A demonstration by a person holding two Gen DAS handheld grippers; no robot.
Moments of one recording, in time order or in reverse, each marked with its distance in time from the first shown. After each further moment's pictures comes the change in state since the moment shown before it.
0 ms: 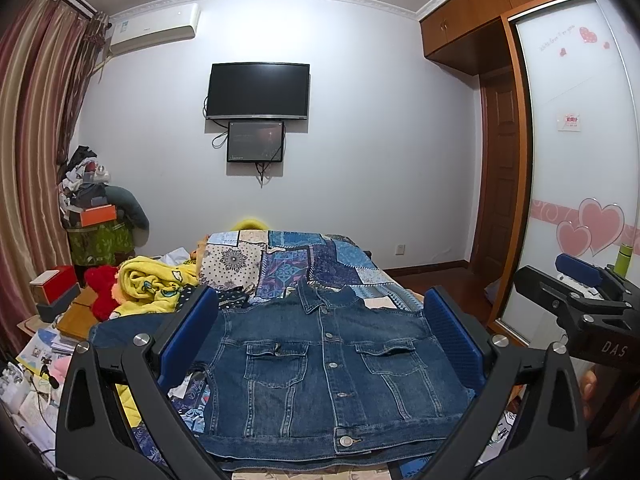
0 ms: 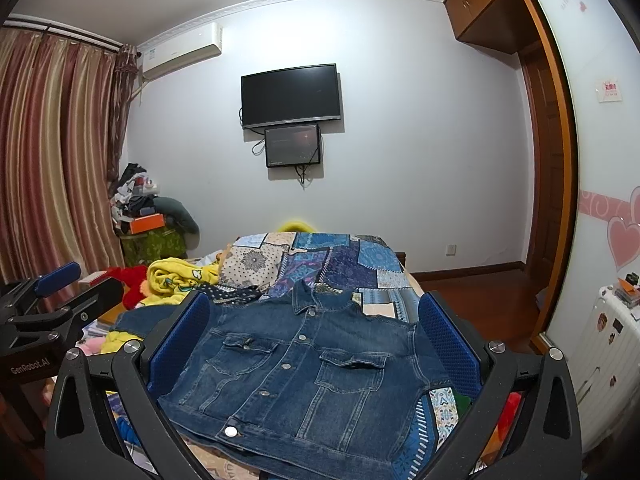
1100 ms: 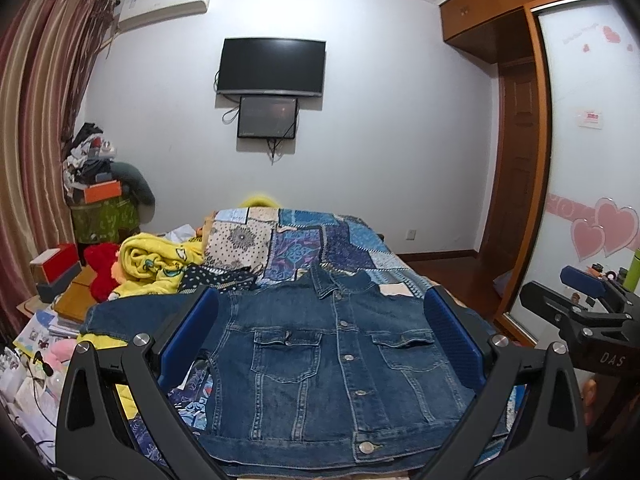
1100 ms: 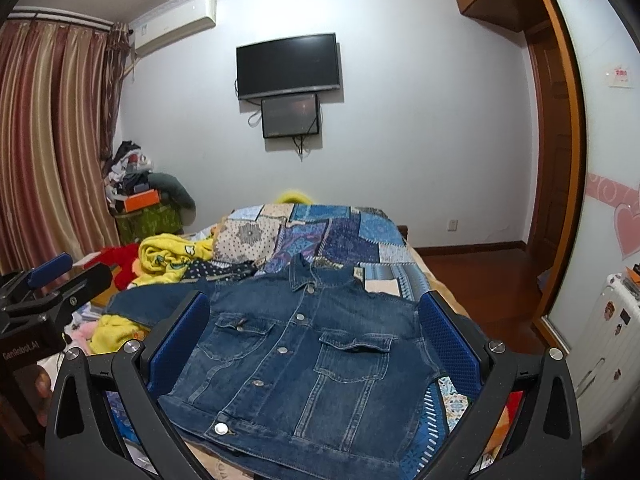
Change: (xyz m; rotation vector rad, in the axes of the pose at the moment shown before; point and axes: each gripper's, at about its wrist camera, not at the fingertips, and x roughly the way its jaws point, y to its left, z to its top) left arm 0.052 0.028 -0.007 -0.045 0.090 0.036; right arm 0.047 -0.003 -0.007 0.002 0.119 0.000
